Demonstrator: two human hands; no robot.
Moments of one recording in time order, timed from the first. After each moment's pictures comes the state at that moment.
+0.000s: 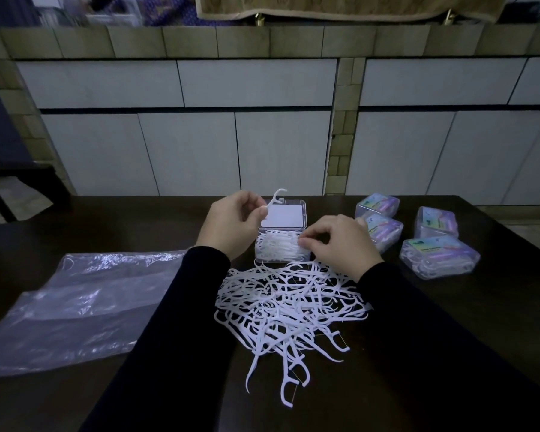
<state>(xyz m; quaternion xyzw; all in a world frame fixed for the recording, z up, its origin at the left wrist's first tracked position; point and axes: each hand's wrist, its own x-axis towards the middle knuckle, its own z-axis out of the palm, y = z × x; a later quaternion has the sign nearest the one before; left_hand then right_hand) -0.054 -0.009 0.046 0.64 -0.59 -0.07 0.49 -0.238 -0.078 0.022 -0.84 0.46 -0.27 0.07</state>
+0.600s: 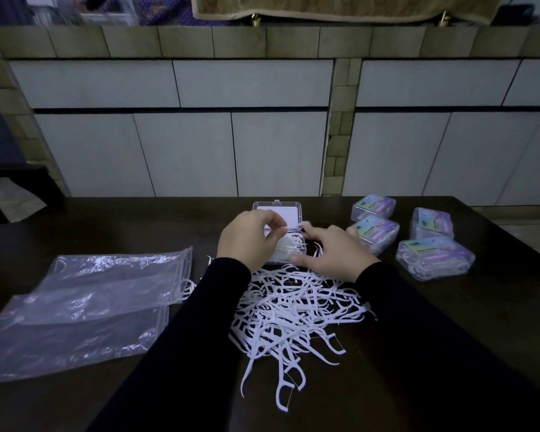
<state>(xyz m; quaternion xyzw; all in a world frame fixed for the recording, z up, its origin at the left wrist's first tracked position) -0.077 -0.025 0.024 0.68 -0.64 0.01 0.36 -0.243 -0.061 0.036 -0.87 0.48 -0.08 0.11</state>
